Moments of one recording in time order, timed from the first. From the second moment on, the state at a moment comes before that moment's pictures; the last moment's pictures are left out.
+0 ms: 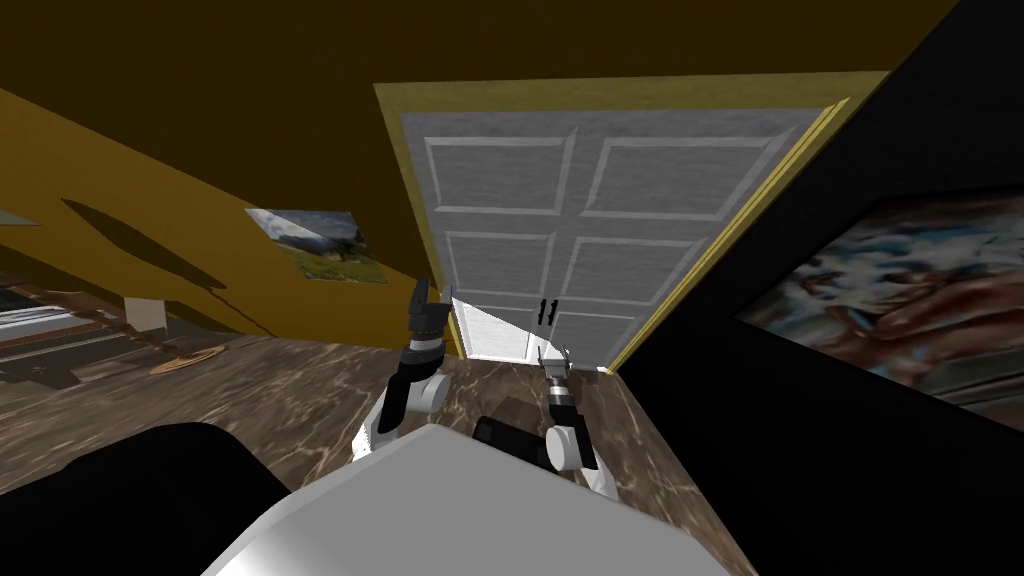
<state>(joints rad) 0.09 -0.19 0.58 -1.35 -0.65 -0.73 -0.81</state>
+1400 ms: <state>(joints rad) -0.07 -0.25 0.80 -1.01 -0.87 -0.83 -1.07</state>
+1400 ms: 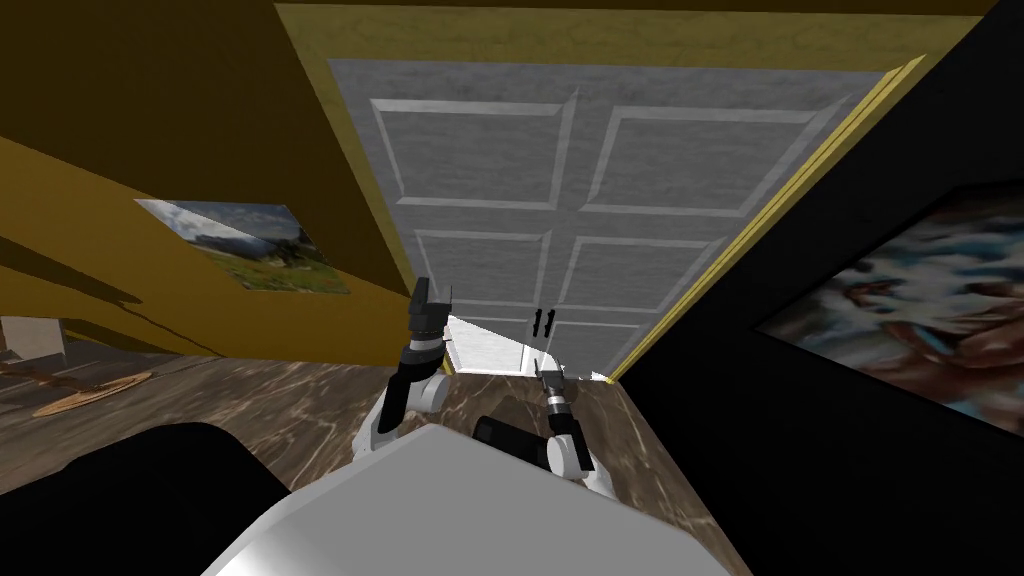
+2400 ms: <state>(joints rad) -0.14 -0.28 0.89 -0.86 -0.98 -0.88 -1.18</state>
